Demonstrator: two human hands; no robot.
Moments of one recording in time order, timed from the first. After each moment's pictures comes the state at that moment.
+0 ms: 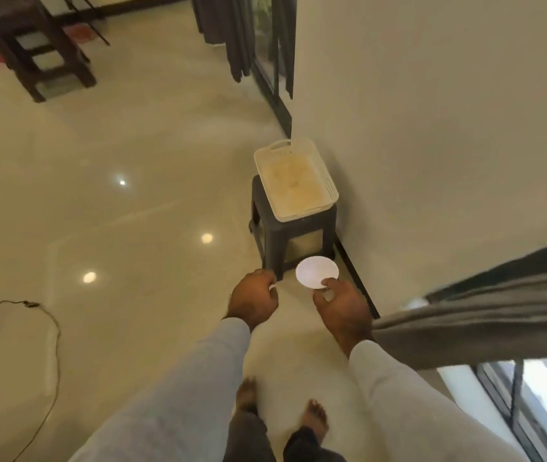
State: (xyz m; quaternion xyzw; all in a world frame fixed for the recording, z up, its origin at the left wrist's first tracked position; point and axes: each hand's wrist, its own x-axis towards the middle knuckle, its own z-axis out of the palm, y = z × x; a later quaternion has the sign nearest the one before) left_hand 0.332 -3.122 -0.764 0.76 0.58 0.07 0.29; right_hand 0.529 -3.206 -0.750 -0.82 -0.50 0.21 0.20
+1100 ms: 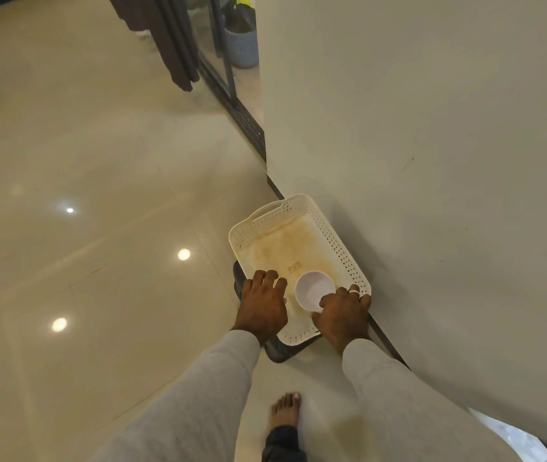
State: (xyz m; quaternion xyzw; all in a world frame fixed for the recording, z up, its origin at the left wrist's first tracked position) left_hand 0.428 -2.704 -0.920 0.86 0.45 -0.13 0.21; right_hand 0.591 -2.798 -0.923 -0.84 -0.49 0.19 -0.11
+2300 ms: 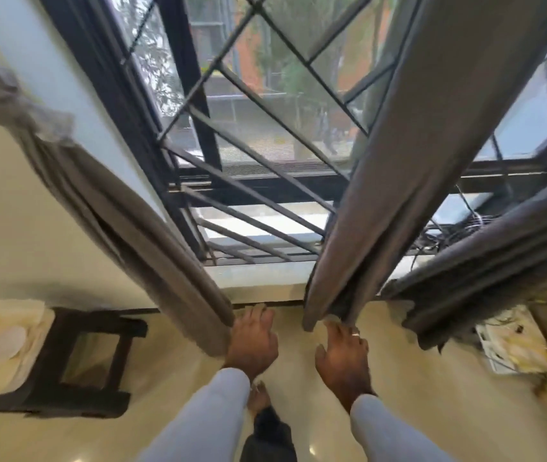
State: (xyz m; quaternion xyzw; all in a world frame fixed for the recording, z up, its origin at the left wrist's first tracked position) left_hand 0.578 -3.434 -0.776 0.98 -0.02 -0.15 0.14; right_hand 0.554 -3.643 -0.790 -0.99 0.02 0.09 0.10
